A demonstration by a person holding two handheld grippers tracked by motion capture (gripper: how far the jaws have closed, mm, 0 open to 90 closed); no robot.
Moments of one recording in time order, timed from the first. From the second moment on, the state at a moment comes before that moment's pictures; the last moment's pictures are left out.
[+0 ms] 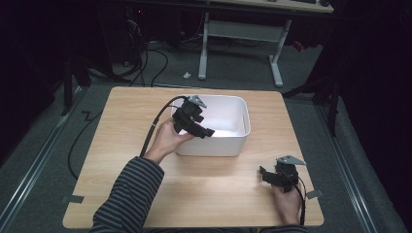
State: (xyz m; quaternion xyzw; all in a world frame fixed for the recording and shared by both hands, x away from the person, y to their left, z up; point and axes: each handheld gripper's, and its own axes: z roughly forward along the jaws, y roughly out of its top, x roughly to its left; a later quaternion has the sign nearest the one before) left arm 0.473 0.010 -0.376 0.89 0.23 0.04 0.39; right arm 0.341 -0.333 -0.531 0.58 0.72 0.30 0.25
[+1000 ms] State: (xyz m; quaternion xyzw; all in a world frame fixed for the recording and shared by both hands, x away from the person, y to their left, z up) left arm 0.420 0.146 -0.362 0.81 0.33 0.14 0.46; right arm 0.341 -0.333 -0.531 0.57 0.72 0.30 0.25
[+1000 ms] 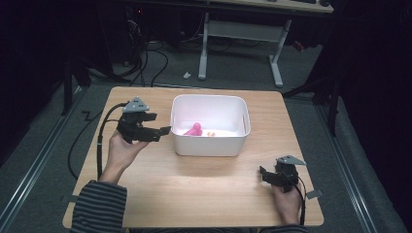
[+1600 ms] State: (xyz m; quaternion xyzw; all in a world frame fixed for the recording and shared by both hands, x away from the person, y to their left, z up) left arm 0.373 0.213 -0.450 0.76 0.44 0.17 0.45; right arm 0.341 -0.333 -0.531 0.57 0.72 0.30 0.25
